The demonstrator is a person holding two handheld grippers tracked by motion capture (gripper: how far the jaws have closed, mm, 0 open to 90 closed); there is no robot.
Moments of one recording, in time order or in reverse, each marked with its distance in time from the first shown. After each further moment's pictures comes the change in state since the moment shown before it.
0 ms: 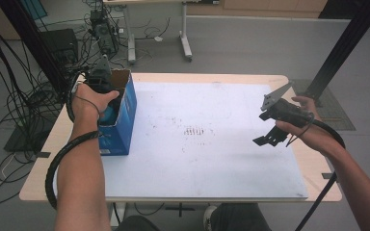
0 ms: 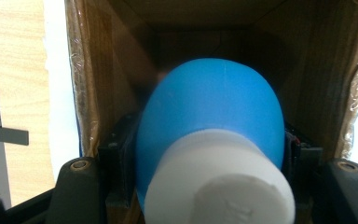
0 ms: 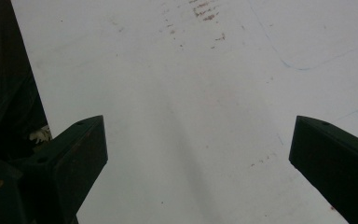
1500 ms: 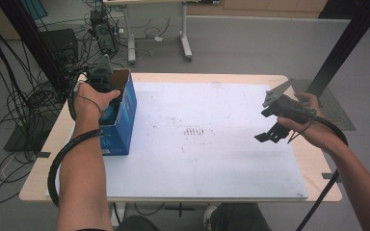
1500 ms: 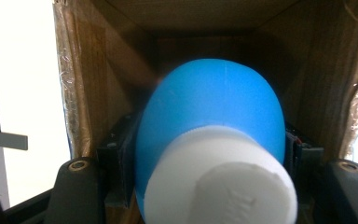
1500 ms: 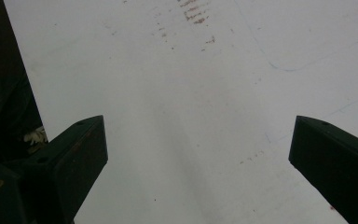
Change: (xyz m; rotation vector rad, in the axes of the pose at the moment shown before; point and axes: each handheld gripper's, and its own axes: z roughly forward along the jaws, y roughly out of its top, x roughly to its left) left arm -0.001 0.006 0.004 -0.009 0.004 -0.006; right arm -0.004 0.004 -0.009 0.000 -0.024 -0.001
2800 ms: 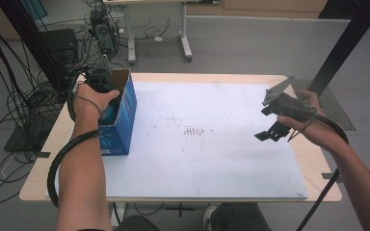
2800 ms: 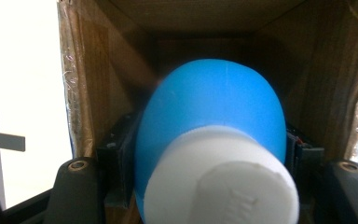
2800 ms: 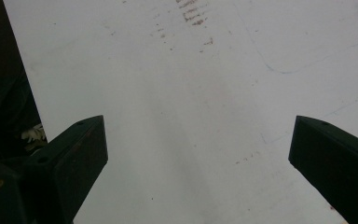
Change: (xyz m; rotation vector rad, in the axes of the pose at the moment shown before) left arm 0.002 -0.001 0.001 -0.010 -0.009 -0.007; right arm 0.000 0.005 -0.003 0.008 -0.006 -0.014
